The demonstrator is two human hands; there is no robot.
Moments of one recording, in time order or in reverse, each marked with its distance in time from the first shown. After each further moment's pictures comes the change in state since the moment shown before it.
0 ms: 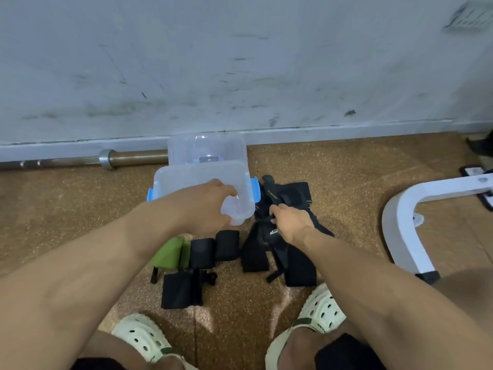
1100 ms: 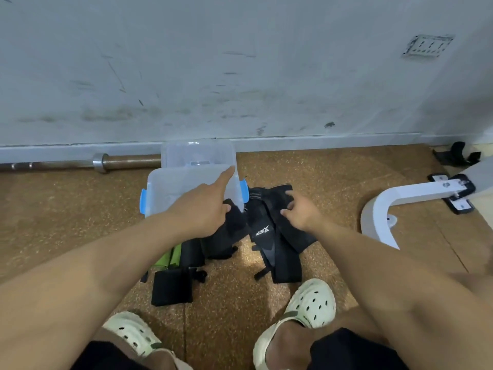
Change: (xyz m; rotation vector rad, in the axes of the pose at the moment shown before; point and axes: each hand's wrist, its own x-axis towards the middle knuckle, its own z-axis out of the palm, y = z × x) left_hand -0.012 0.016 0.035 -0.230 0.323 0.031; right_hand -0.041 0.039 -0.037 0.589 0.087 0.283
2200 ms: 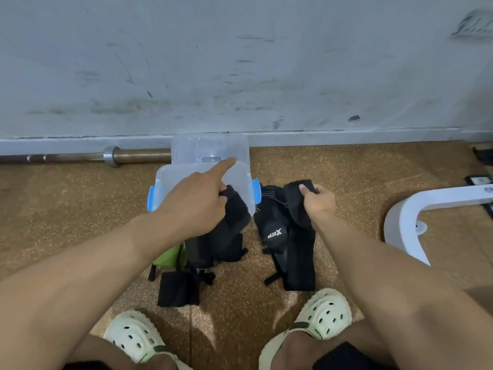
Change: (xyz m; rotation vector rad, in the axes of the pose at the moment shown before) left_hand 0.006 0.003 -0.026 -0.032 0.079 -0.121; right_hand 0.048 -0.012 0.010 0.732 0.363 0.303
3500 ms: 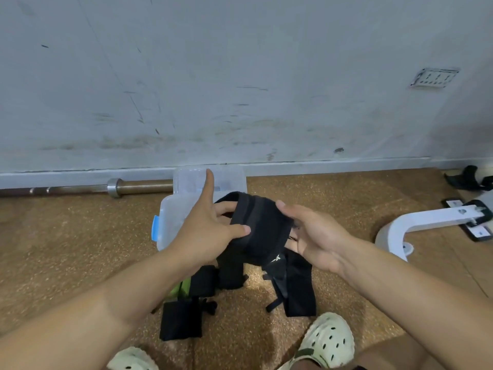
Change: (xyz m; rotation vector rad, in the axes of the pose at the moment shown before) left_hand -0.029 0.009 -0.011 -0.918 -0.014 -0.096; right_hand -0.182 -0.116 -0.055 0.446 -0.588 0.211
